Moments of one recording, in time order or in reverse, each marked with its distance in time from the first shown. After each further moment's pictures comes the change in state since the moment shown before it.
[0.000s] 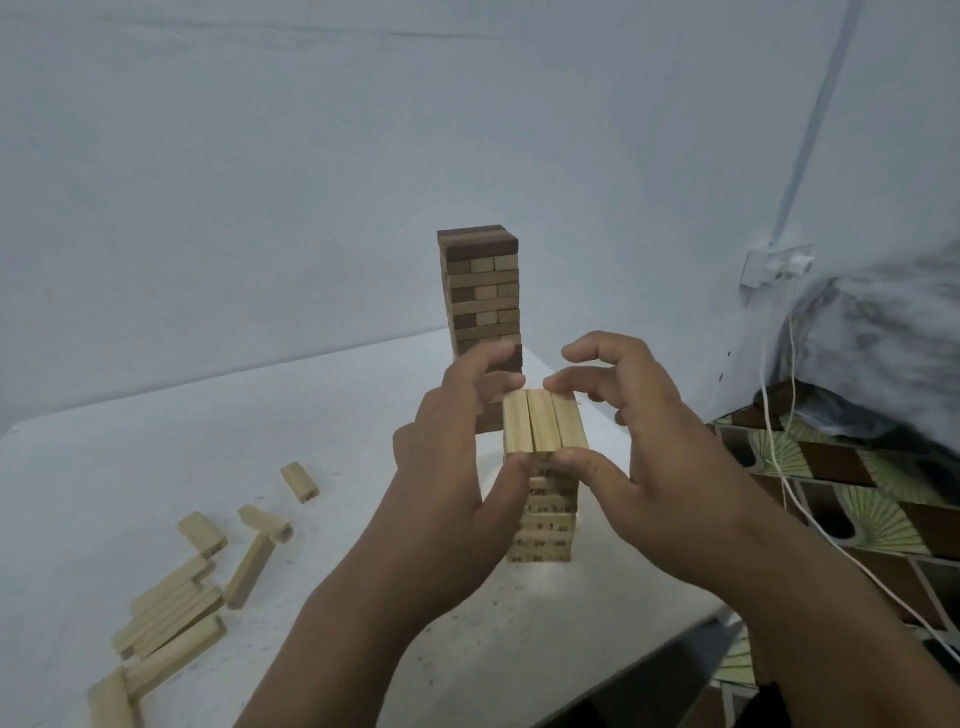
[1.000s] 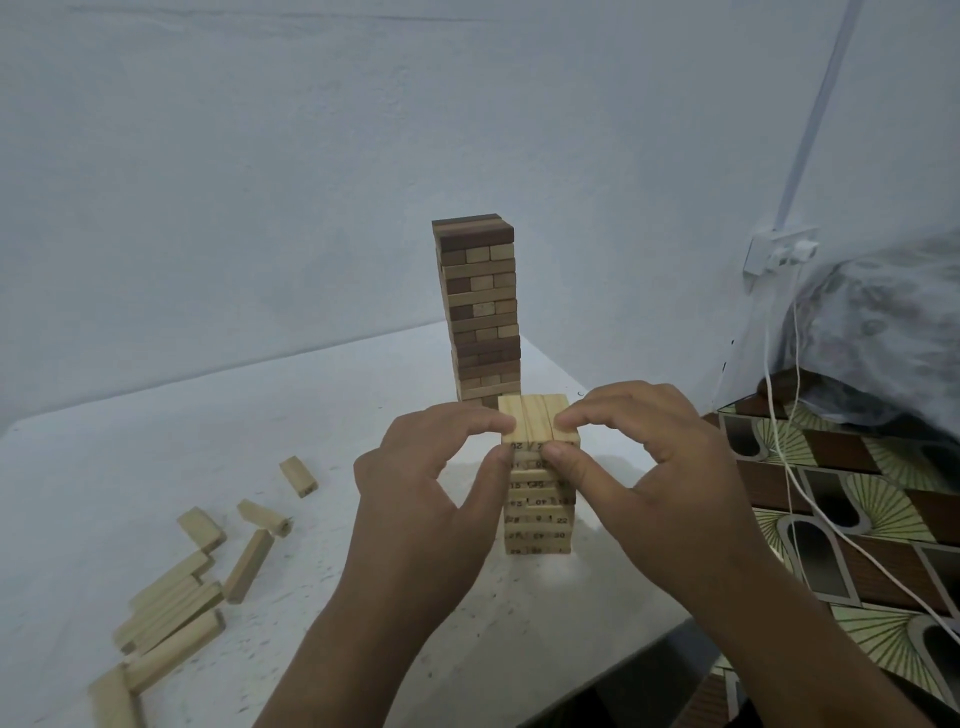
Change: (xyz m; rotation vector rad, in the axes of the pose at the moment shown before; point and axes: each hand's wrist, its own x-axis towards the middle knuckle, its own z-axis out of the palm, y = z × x) left_hand -0.008 -0.014 0.007 0.166 0.229 -0.100; right_hand -0.009 0.025 0.023 -0.083 0.358 -0.121
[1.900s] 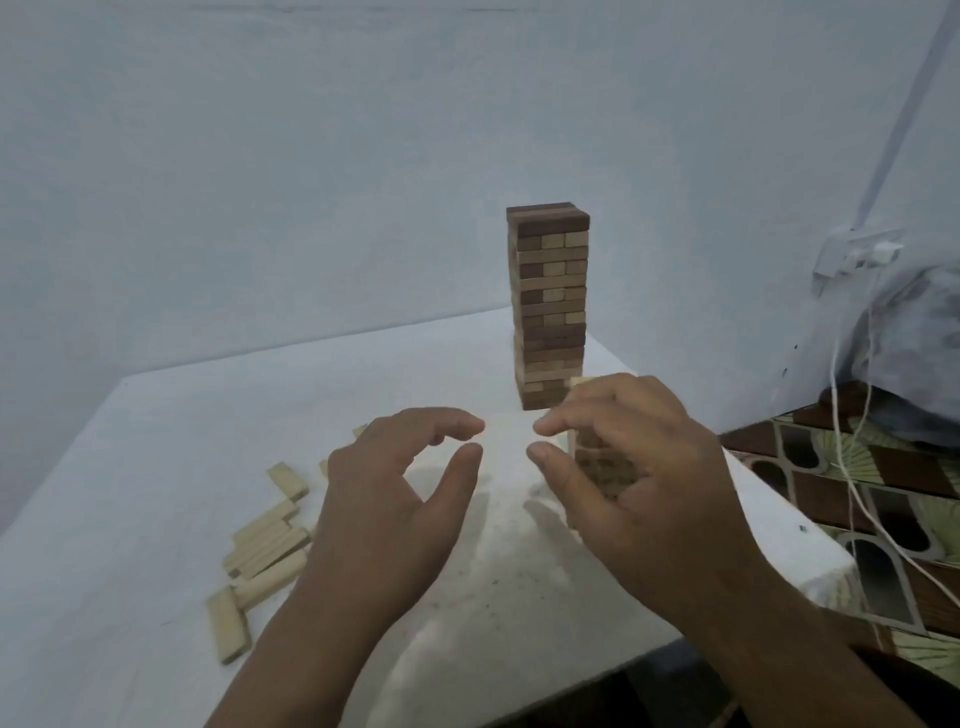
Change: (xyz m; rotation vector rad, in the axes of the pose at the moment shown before) left_hand -0.026 -0.029 -0.059 0.018 0.070 -0.025; right_hand -0.010 -0.055 0.026 0.064 -0.039 -0.175
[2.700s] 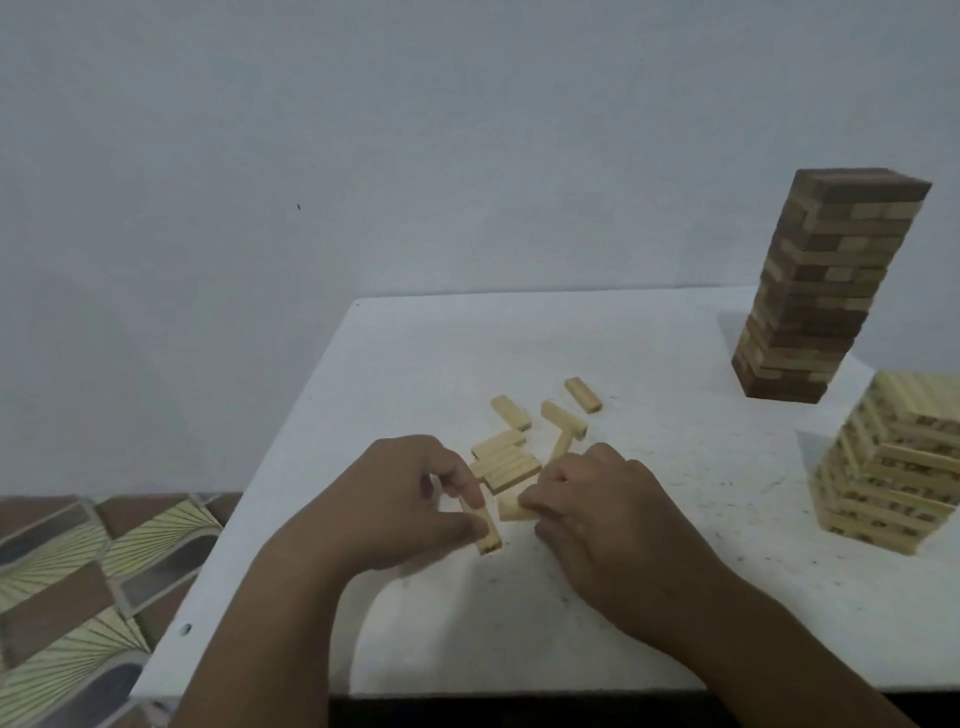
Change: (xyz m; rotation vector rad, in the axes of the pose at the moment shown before) left_hand -0.042 -0.110 -0.144 0.257 -0.422 -0.421; right_hand -0.024 -0.090 0.137 -0.051 -0.680 -0.194
